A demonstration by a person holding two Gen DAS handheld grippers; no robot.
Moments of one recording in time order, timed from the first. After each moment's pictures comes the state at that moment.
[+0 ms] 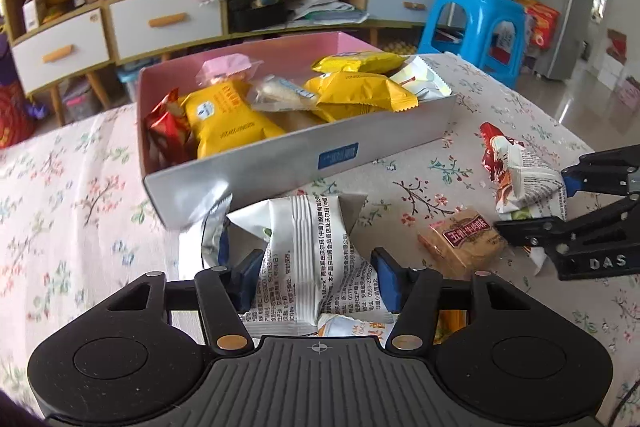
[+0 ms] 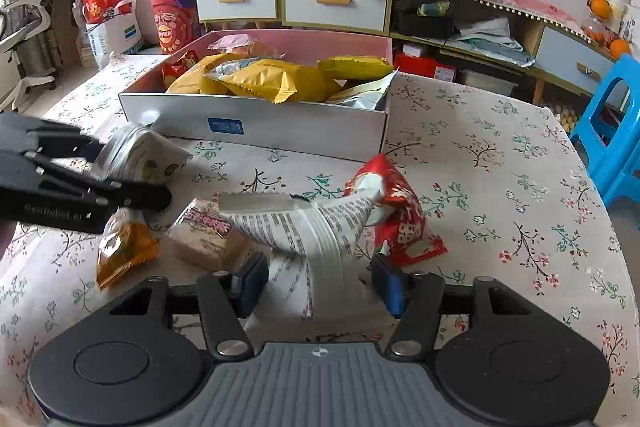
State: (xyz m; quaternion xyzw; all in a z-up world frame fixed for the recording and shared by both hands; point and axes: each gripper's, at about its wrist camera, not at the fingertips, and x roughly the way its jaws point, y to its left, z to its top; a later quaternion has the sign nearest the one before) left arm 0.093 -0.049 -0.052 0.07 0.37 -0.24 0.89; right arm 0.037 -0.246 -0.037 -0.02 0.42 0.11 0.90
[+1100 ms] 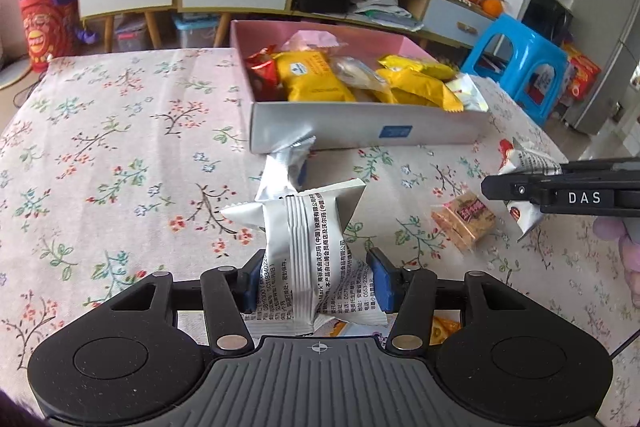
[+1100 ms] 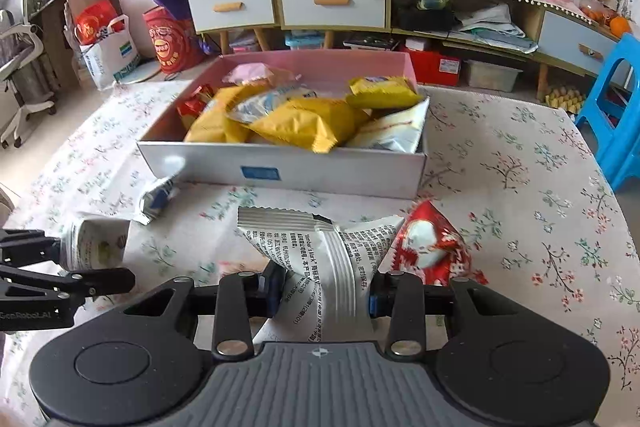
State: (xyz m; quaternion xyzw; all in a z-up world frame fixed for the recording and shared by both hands) left arm 0.062 0.008 -0.040 -0.03 0.41 -0.18 0.89; right arm 0.058 -0.221 -0.007 0.02 0.43 0.11 0.90
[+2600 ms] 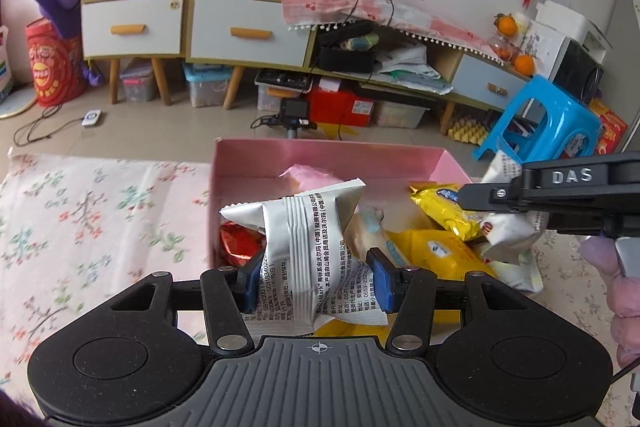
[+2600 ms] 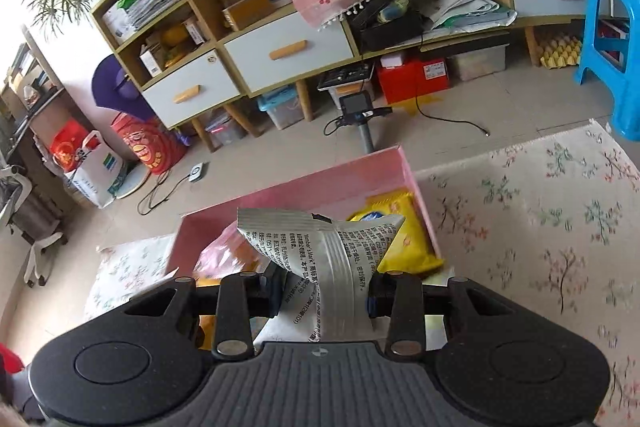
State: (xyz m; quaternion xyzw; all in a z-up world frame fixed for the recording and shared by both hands) left arm 0.195 -0.037 -0.010 -0.05 0.36 -0.15 0.92; right arm 0.198 -0.243 0.011 0.20 0.41 0.07 0.89
